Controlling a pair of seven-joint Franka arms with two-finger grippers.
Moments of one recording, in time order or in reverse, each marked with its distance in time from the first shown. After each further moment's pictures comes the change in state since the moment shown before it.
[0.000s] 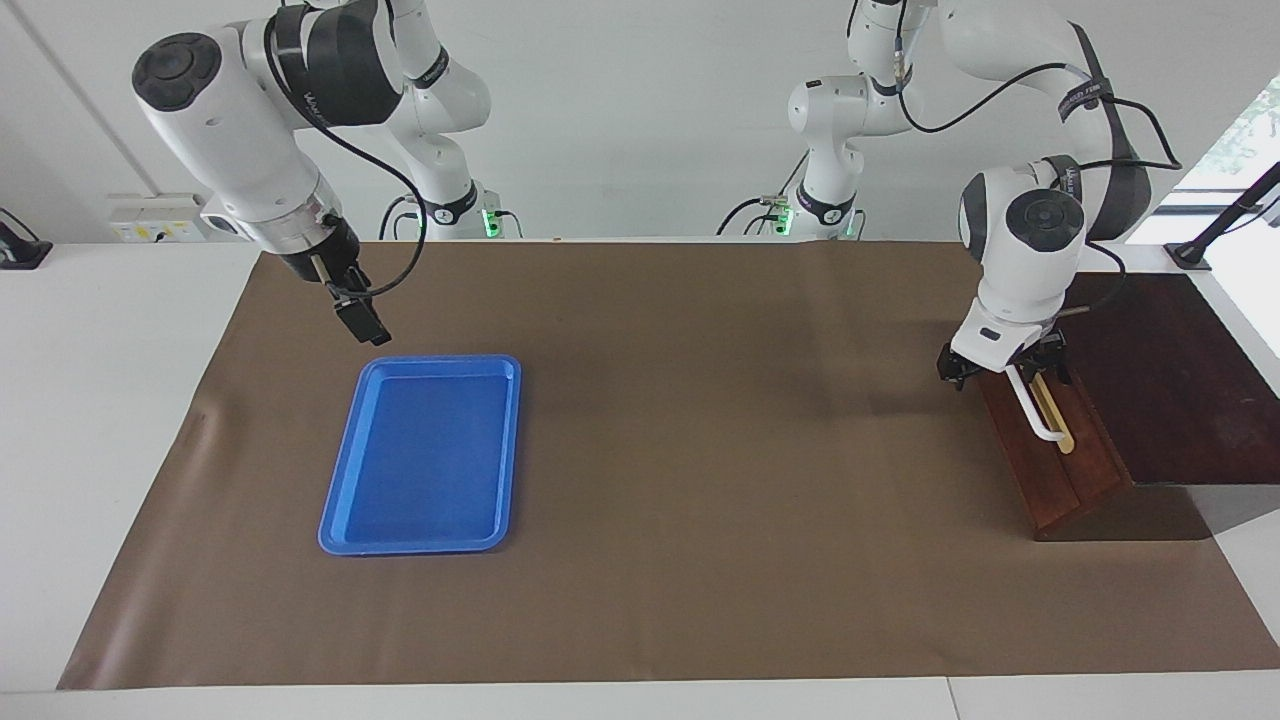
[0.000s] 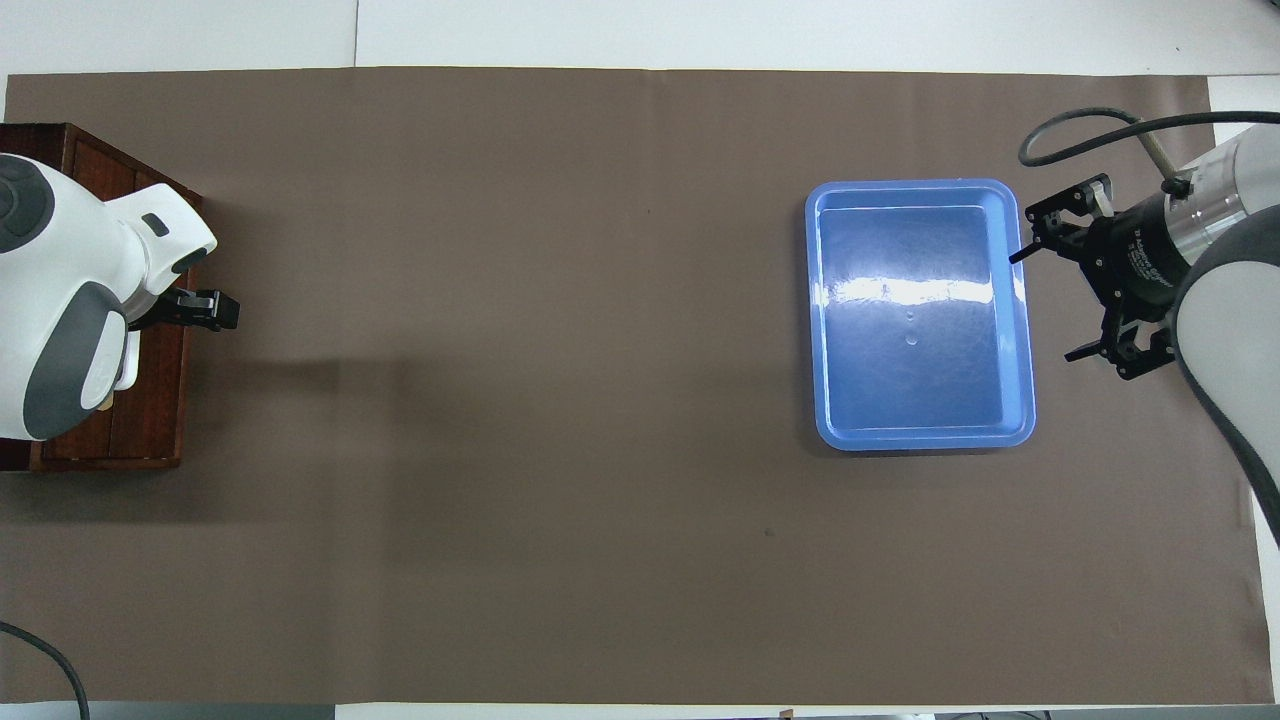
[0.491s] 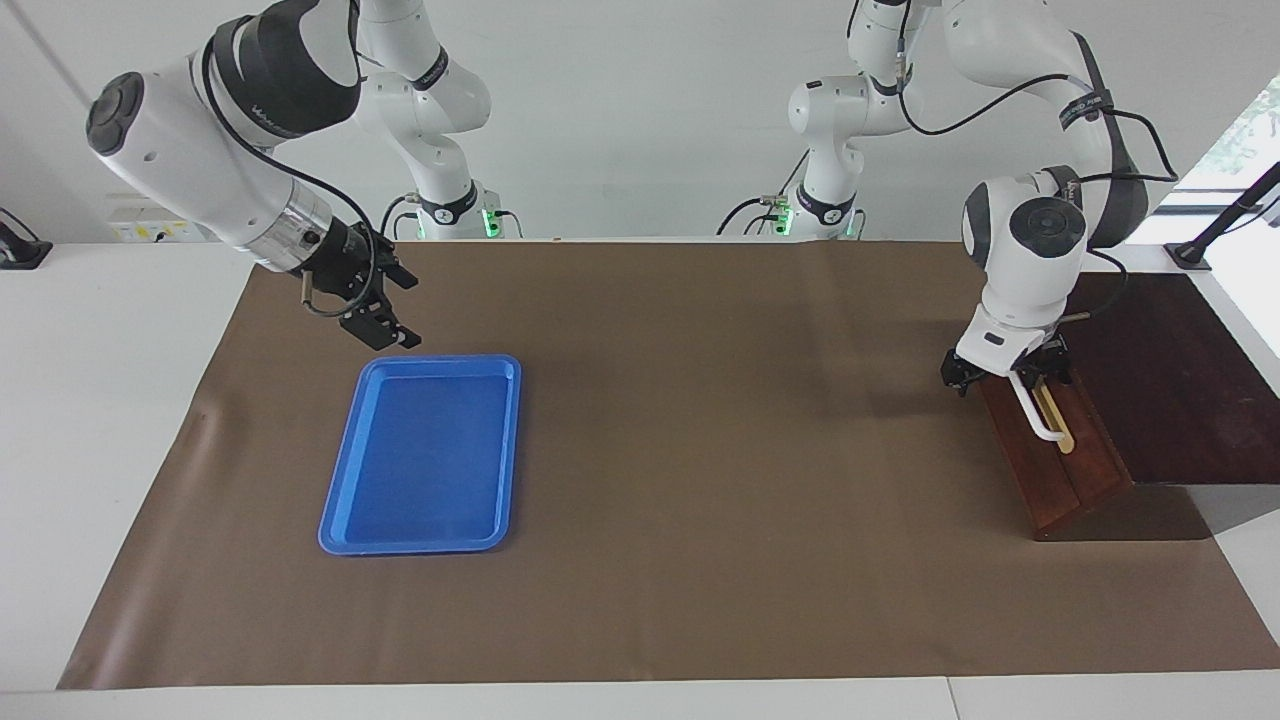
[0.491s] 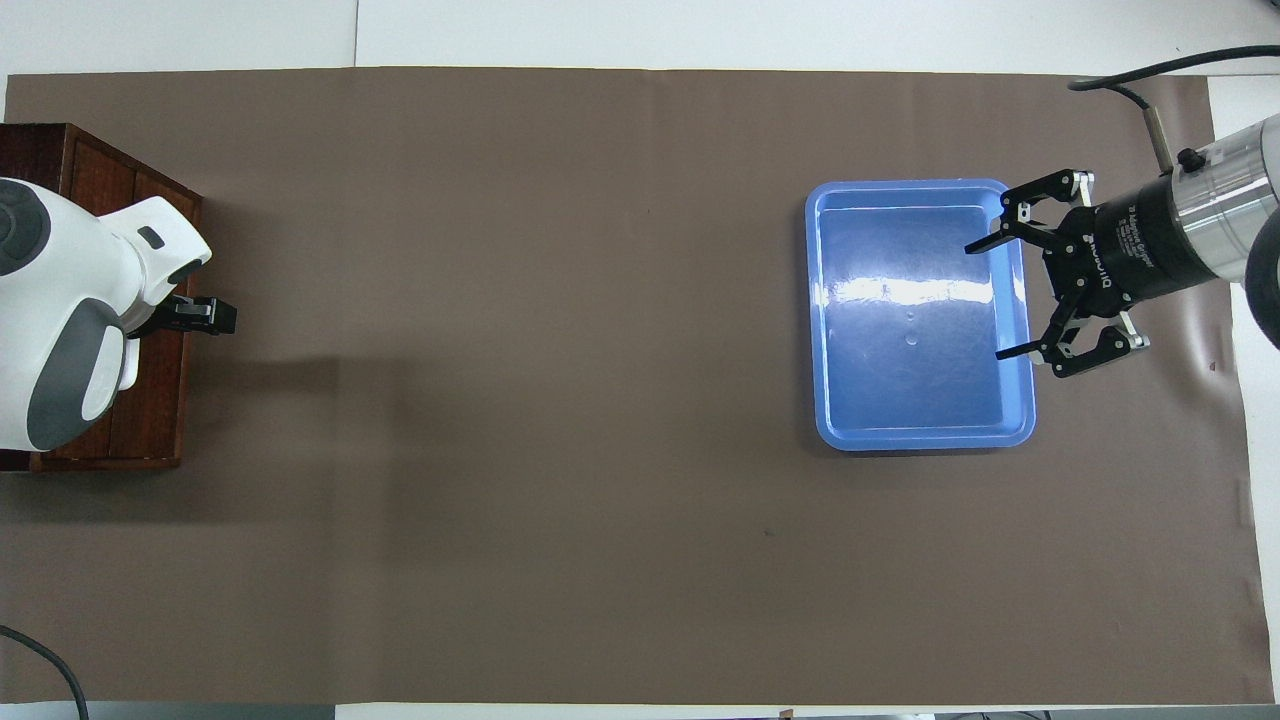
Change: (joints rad) left arm 0.027 0.000 0.002 -0.054 0.001 0.082 0.000; right arm -0.044 0.043 -0.013 -0.008 0.324 -0.010 0.106
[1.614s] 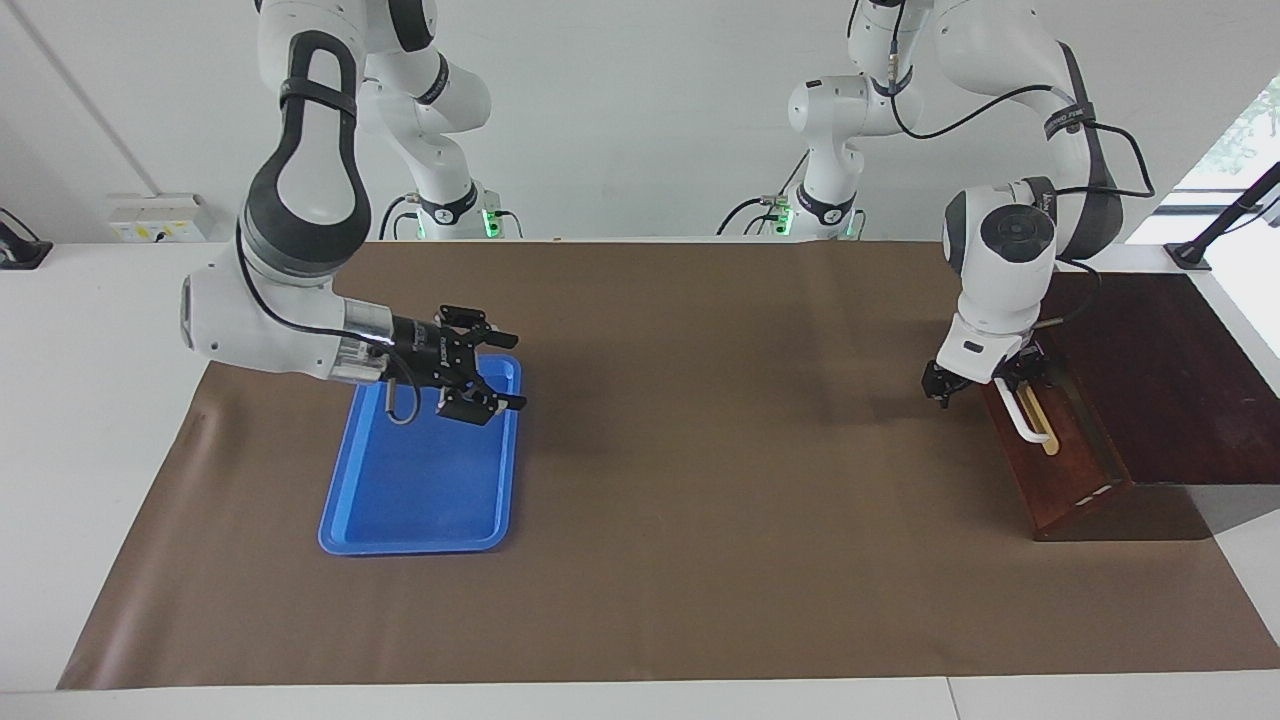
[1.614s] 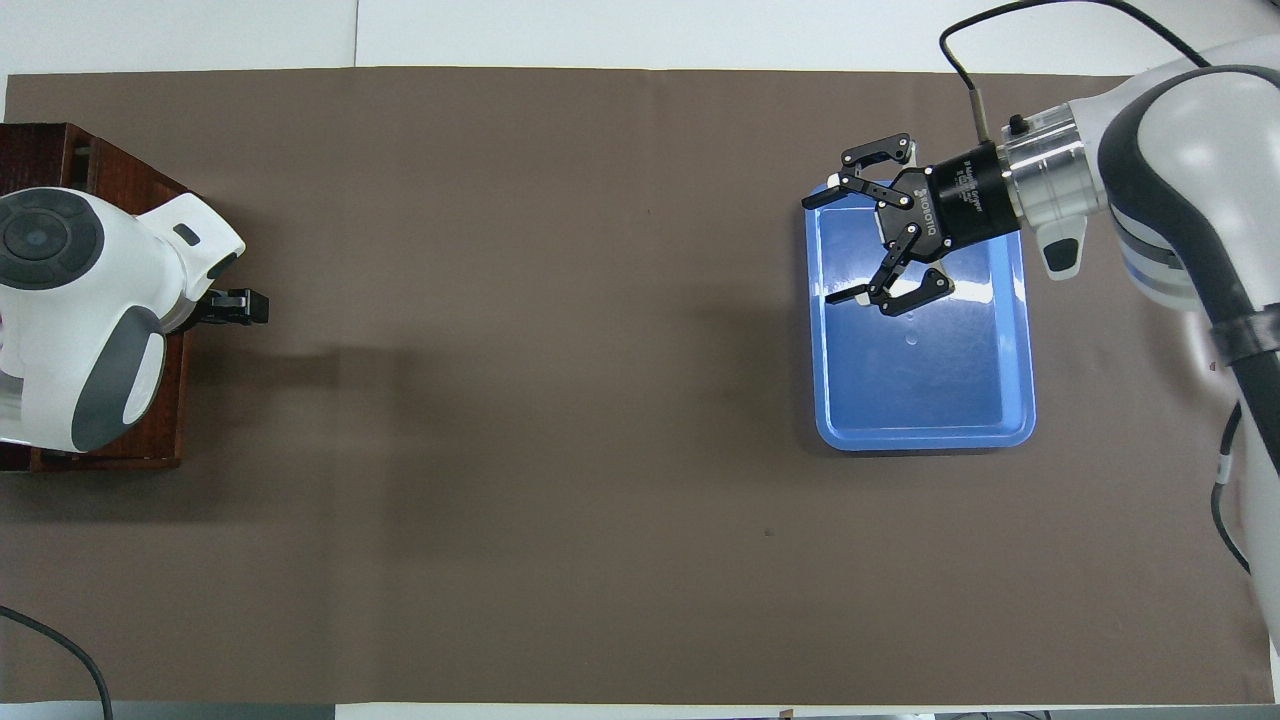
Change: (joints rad) left arm -0.041 0.011 -0.009 -0.011 0.009 0.042 -0.141; right arm 0.057 0.297 0.013 0.093 0.468 0.075 -0.134
